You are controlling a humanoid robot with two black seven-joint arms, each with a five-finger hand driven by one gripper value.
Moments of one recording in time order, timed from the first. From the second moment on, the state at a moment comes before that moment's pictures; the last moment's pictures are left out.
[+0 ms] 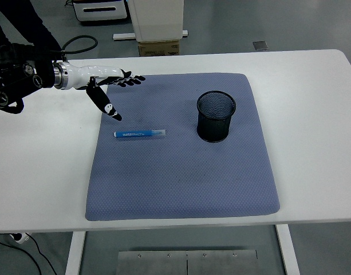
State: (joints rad) left arm -1.44 0.41 0.45 -0.70 0.67 -0.38 -0.43; right arm 0.00 0.00 0.45 0.22 0.13 0.06 0.12
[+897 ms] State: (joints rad) left arm -1.45 0.36 0.50 -0.73 0.77 -0.41 -0.44; right arm 0.00 0.00 0.45 0.22 0.13 0.06 0.12
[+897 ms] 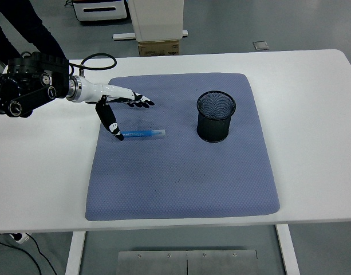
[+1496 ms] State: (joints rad) left arm -1.44 0.33 0.51 -0.76 0.84 -0.41 -0.44; right arm 0.00 0.00 0.45 0.22 0.13 0.06 0.12
